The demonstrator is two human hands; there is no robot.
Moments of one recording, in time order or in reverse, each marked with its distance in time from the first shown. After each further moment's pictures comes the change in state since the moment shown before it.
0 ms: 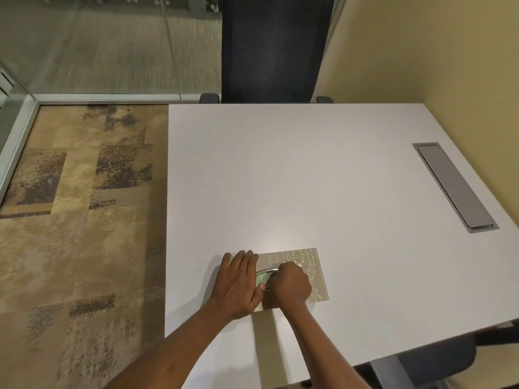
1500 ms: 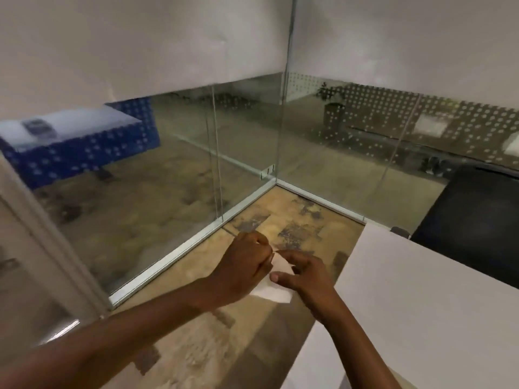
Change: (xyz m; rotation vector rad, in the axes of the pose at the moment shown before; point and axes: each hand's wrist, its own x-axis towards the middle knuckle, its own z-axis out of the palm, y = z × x) left_hand -0.282 -0.063 -0.294 0.044 0.717 -0.425; right_hand -0.277 -0.198 -0.102 0.545 -0.728 -1.376
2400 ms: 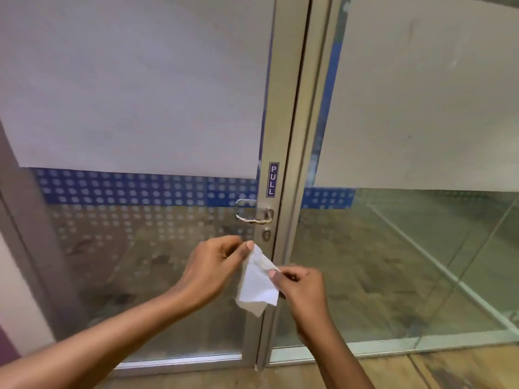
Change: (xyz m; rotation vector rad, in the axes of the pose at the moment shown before) left_hand -0.339 -0.333 -0.426 0.099 0.666 -0.924; right_hand 0.202 -0.217 0.604 0.278 -0.497 -0.199
